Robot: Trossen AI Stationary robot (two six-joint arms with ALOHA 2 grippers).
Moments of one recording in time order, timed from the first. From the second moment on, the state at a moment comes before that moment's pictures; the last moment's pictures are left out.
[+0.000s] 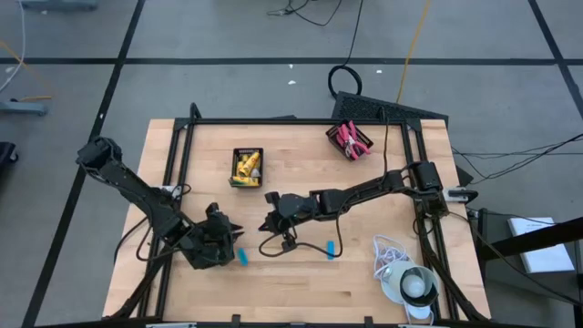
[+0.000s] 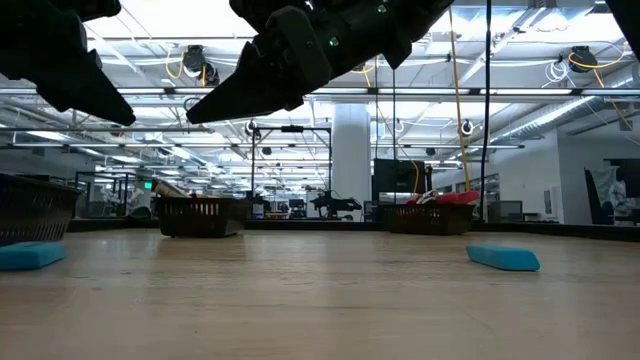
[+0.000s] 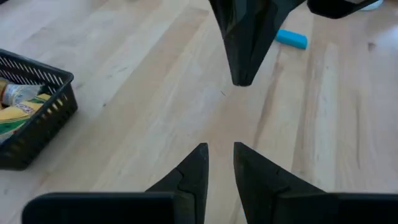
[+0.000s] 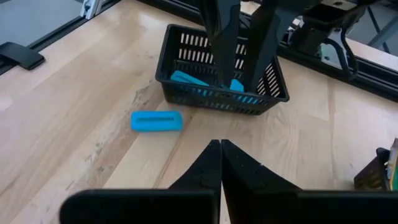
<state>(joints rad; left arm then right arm) -0.73 1.24 0.65 -0.36 -0.73 -0.88 0.14 2.03 1.40 0.15 -0.11 -0.27</state>
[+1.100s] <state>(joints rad) -0.69 1.55 0.88 -0.56 -0.17 -0.42 0.14 1.96 1.39 -0.39 0.08 -0.29</state>
